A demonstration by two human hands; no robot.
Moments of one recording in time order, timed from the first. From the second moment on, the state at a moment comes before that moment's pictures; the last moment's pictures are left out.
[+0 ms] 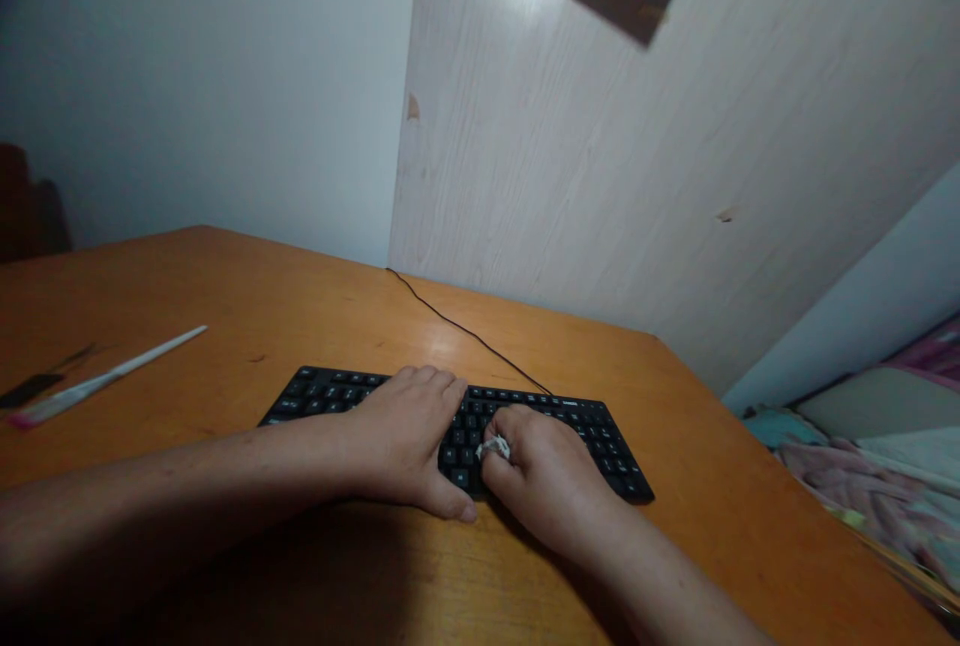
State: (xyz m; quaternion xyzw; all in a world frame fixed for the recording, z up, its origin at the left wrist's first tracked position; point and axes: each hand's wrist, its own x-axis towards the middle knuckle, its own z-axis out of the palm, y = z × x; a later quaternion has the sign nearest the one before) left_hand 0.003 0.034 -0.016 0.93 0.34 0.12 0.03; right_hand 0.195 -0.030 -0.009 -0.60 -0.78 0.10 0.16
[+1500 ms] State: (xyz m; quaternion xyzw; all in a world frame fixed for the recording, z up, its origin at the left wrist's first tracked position) left_hand 0.003 0.033 -0.015 0.93 0.34 0.11 0.02; right_hand 0.218 0.001 -0.023 -0.62 -0.73 0.07 0.28
